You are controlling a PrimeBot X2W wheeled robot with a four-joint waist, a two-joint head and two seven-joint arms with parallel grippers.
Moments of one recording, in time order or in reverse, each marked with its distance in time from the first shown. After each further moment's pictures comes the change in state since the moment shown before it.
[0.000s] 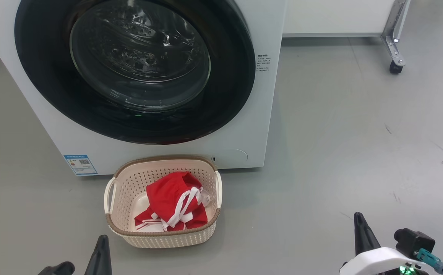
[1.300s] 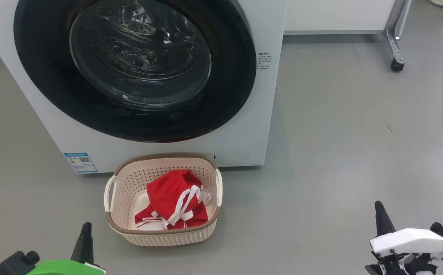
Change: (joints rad) left arm -0.094 0.004 0.098 0.067 -0.512 -0.078 0.104; right arm -0.058 -0.013 -0.120 -0.012 0.510 0.035 0.131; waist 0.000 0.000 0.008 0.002
